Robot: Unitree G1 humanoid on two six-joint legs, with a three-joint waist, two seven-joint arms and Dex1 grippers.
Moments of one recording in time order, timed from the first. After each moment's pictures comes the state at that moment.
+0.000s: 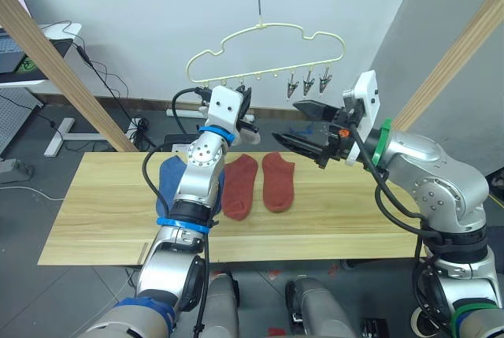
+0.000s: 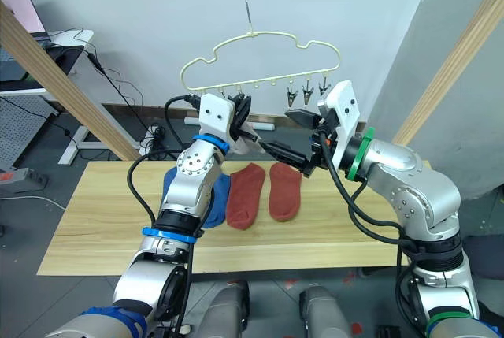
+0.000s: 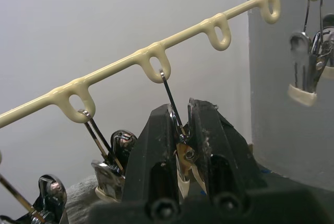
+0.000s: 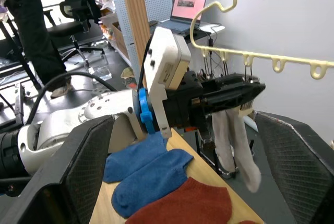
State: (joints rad) left arm -0.75 0.13 0.02 0.48 -0.07 -0.09 -0.24; right arm -0.59 -0.49 0.05 -0.41 0.63 0.81 0.58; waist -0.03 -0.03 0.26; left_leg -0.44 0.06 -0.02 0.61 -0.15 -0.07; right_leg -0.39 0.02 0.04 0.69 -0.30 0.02
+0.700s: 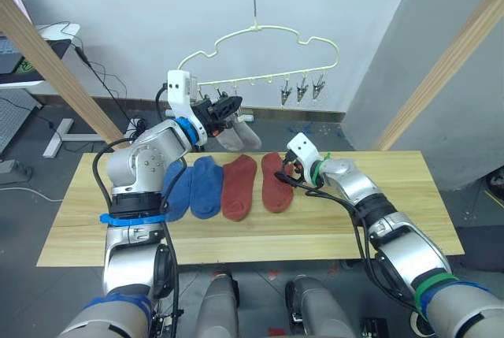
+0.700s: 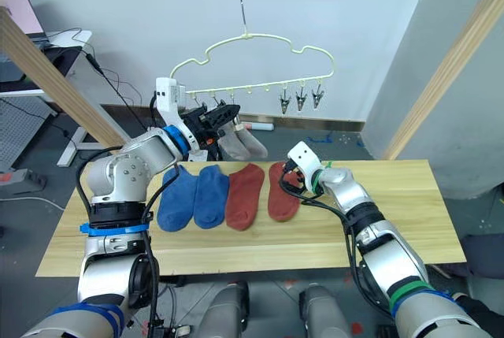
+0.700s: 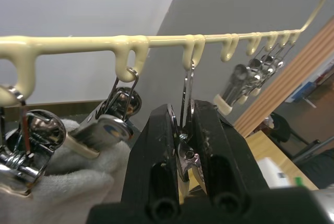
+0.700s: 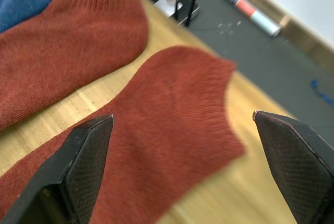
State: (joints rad) left arm -0.76 0.33 0.25 0.14 -0.66 0.87 -0.47; right arm -0.87 -0.17 0.32 0.94 0.05 0.22 0.56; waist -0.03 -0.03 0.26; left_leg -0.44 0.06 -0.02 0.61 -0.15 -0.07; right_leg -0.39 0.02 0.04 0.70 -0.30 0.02
